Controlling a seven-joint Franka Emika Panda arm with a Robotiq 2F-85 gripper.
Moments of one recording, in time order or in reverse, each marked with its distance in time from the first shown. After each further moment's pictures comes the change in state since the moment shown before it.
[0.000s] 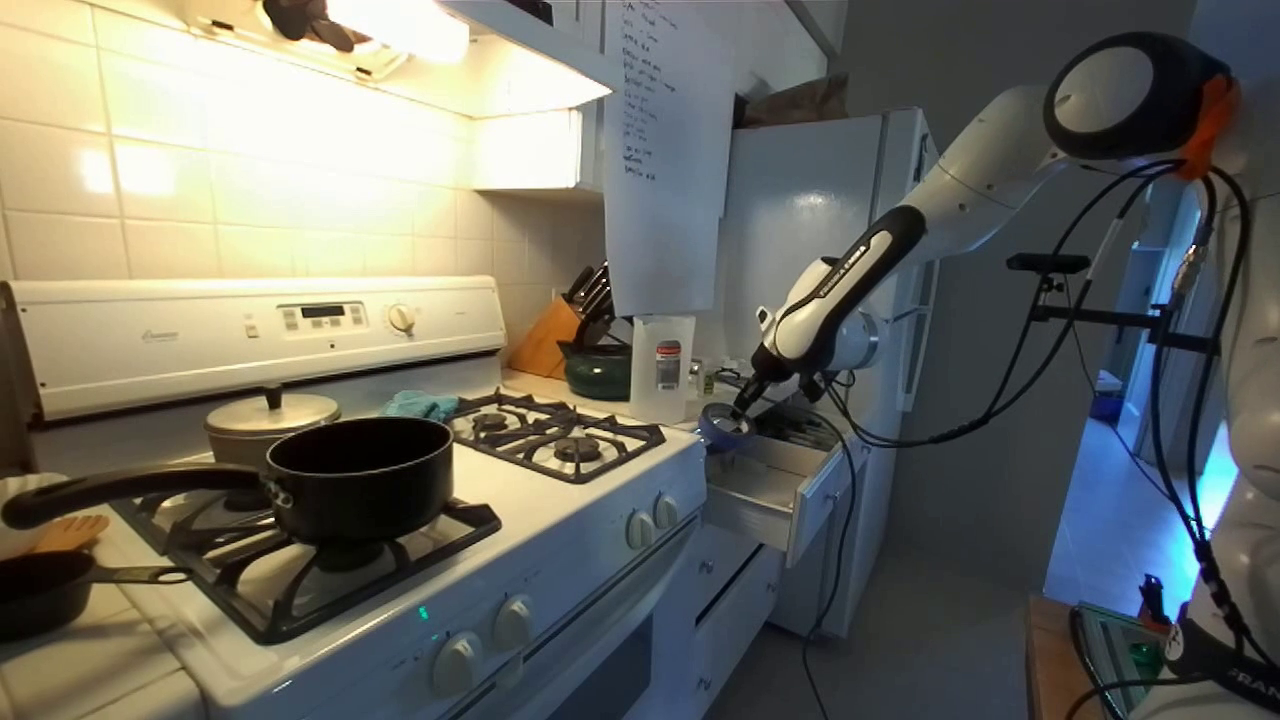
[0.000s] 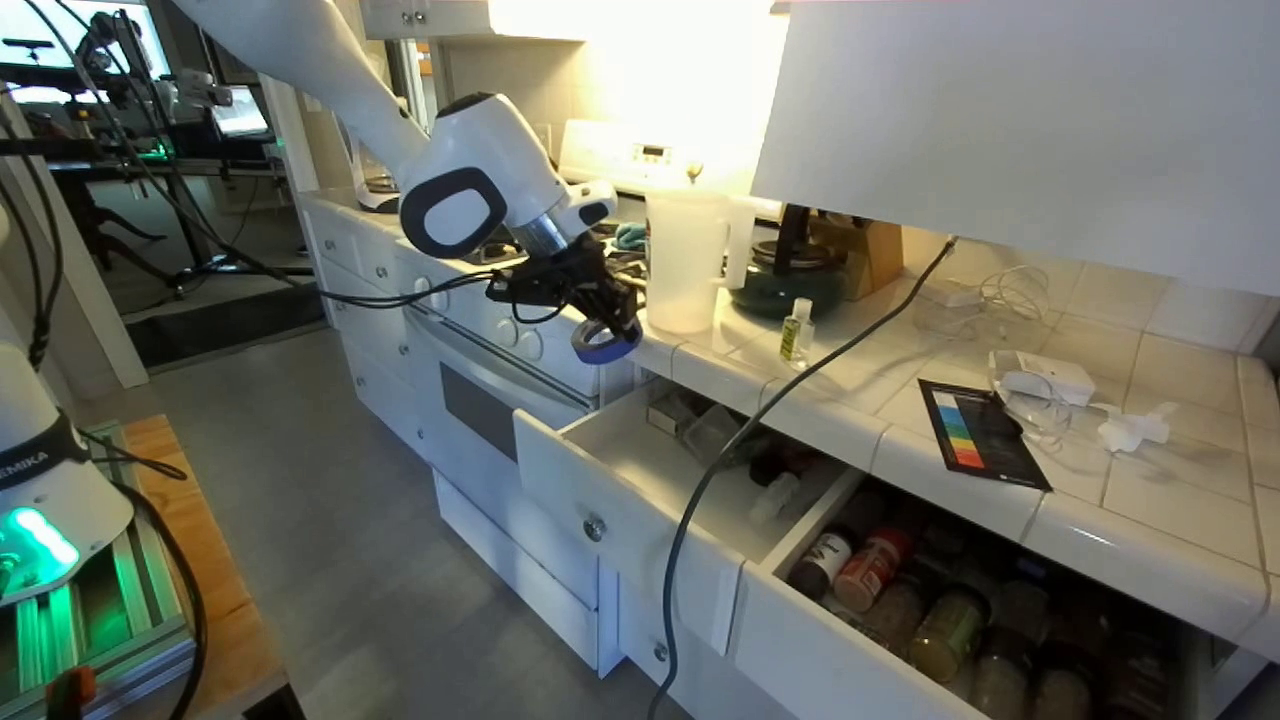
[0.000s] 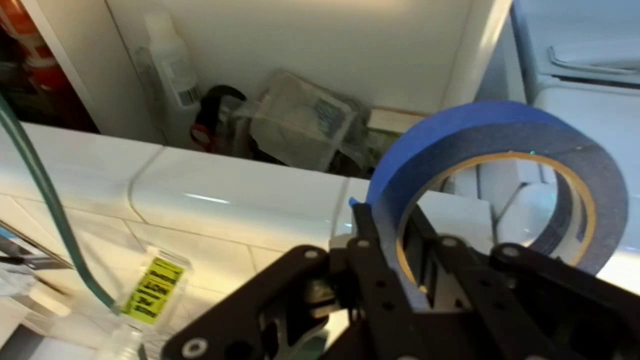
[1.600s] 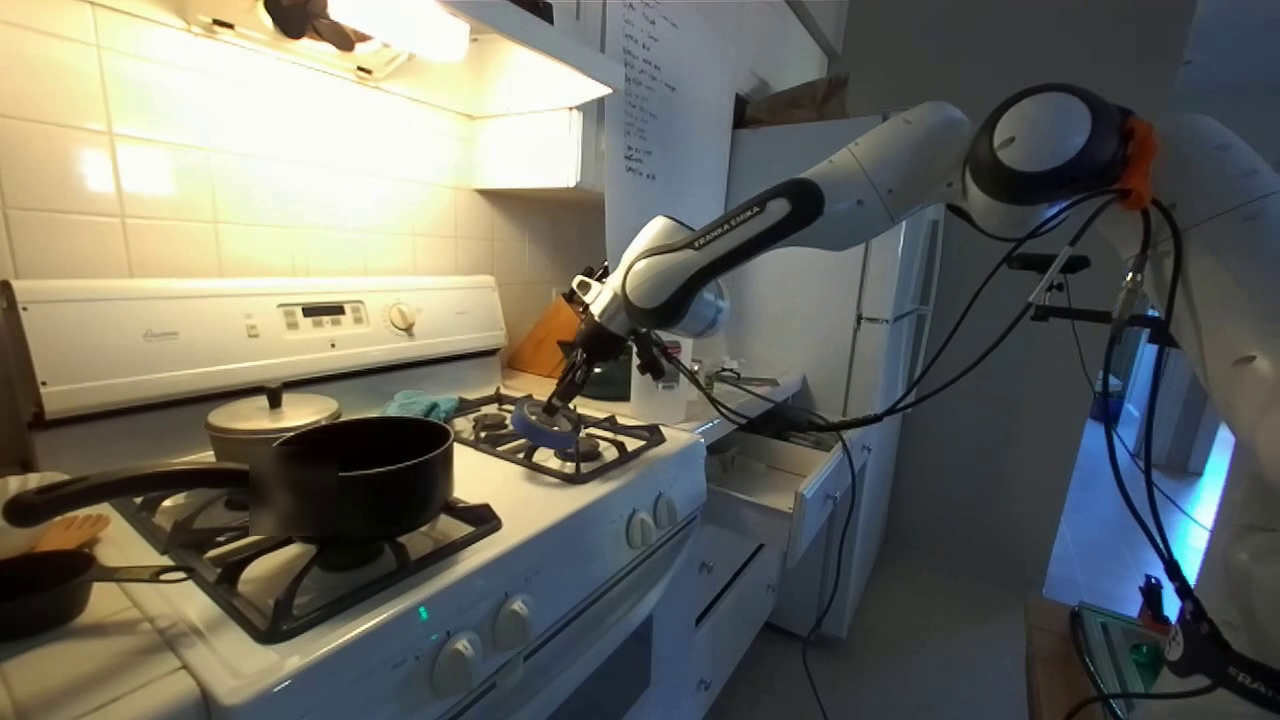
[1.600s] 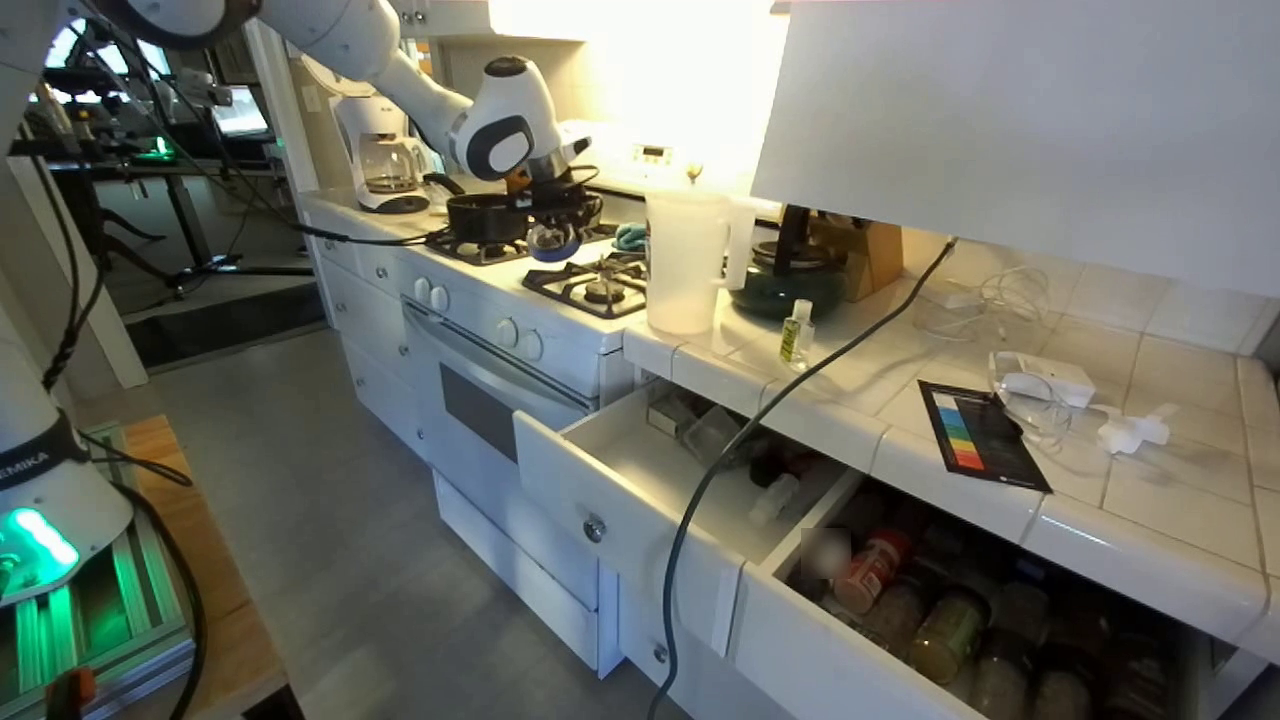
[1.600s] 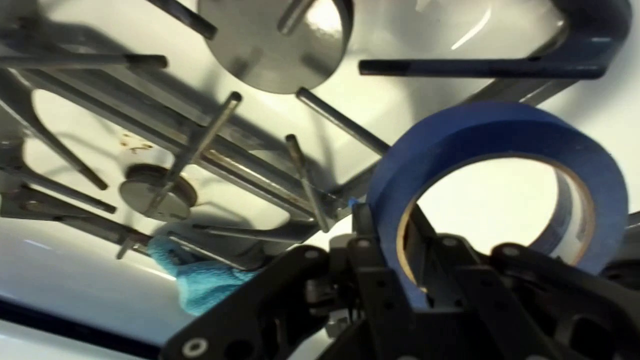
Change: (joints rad) arm 0.162 0.295 0.345 0.584 -0.018 -0.358 -0.203
